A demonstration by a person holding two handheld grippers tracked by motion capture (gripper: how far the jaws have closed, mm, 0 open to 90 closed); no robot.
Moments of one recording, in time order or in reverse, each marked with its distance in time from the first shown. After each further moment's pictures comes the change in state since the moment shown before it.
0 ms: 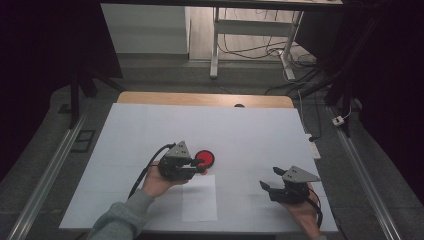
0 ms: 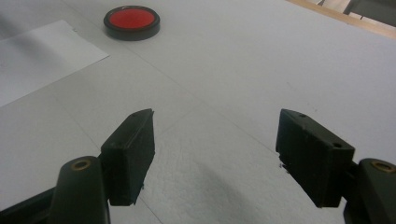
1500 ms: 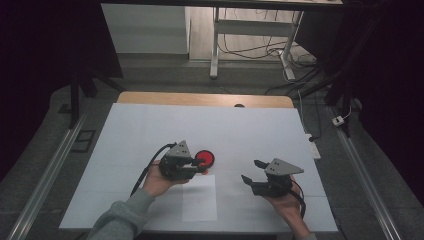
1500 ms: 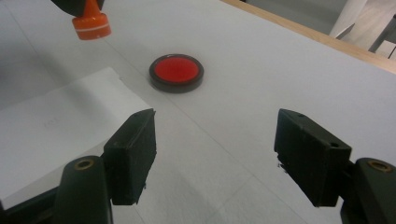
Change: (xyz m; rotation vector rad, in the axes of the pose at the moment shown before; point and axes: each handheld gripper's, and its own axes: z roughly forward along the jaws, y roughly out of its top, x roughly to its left) left arm 0.001 0.002 0.001 -0.006 -0.012 0.006; right arm 0.030 0.044 0.025 -0.065 0.097 -0.035
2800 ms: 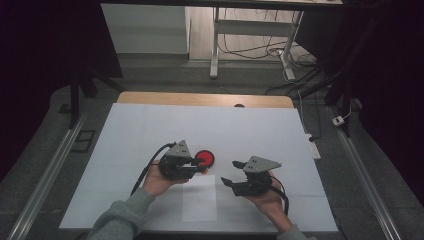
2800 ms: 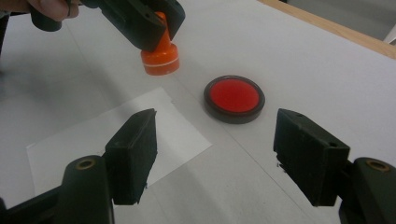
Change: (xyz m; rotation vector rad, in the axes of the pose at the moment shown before) left arm 0.002 -0.001 0.000 0.003 0.009 -0.004; right arm 0.031 0.026 0.034 0.020 0.140 -0.027
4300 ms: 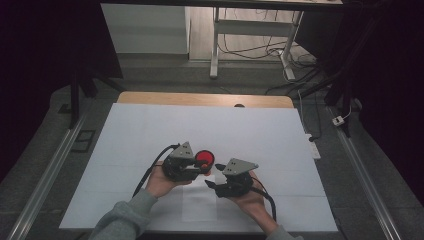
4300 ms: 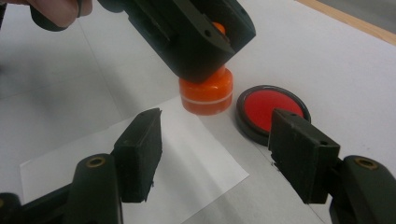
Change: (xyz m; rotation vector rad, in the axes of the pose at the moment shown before) left arm -0.006 0.003 0.008 0.004 -0.020 0.008; right arm 0.024 0.007 0.042 0.025 0.034 -0.044
